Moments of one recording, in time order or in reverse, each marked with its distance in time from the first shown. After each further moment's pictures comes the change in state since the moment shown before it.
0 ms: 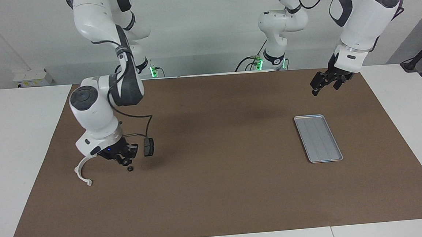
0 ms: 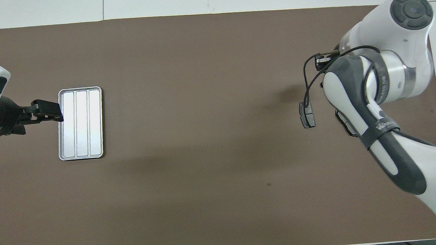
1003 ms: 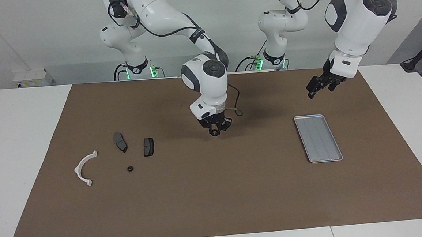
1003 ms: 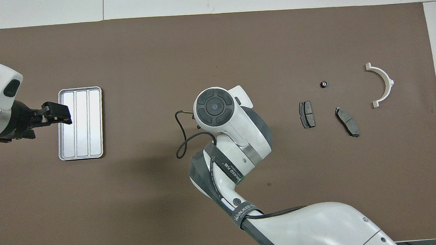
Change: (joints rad) left arm -0.010 0.000 -0.010 -0.048 0.000 0.021 -0.071; right arm 0.470 0.107 0.001 -0.024 -0.010 0.140 0.699
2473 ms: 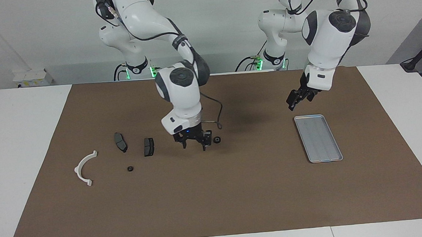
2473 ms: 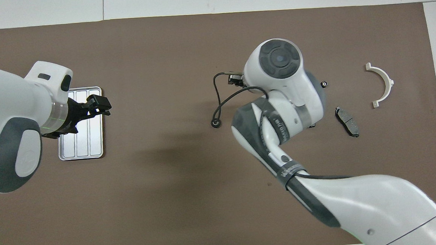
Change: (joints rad) left arm -0.150 0.063 -0.004 -0.062 0.000 0.172 -0.287; right arm -0.244 -0.050 -0.022 0.051 0.001 -0.009 -0.379
